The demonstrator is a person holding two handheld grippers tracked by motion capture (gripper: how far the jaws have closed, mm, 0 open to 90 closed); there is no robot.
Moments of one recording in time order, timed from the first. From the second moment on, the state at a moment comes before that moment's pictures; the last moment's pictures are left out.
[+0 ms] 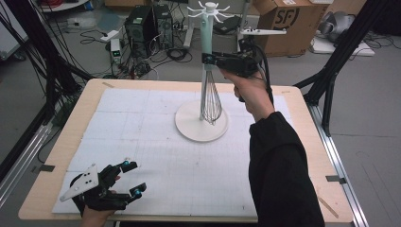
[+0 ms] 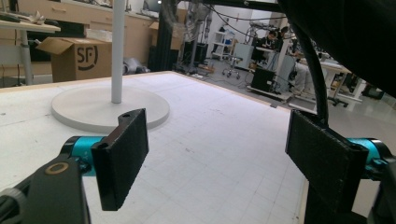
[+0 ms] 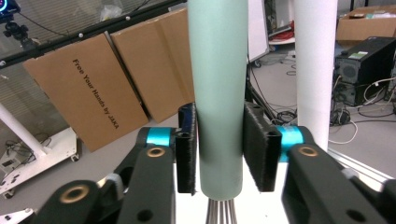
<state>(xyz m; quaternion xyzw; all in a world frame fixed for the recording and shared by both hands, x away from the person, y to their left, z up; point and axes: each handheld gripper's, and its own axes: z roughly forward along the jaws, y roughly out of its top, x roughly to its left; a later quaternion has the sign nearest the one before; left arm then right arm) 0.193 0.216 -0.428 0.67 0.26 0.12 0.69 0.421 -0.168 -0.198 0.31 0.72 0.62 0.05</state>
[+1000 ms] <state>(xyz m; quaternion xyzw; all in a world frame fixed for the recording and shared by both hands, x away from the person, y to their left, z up) 0.196 0.214 -0.429 0.66 0.28 0.13 0.68 0.328 -0.224 -0.308 0.28 0.74 0.59 0.16</state>
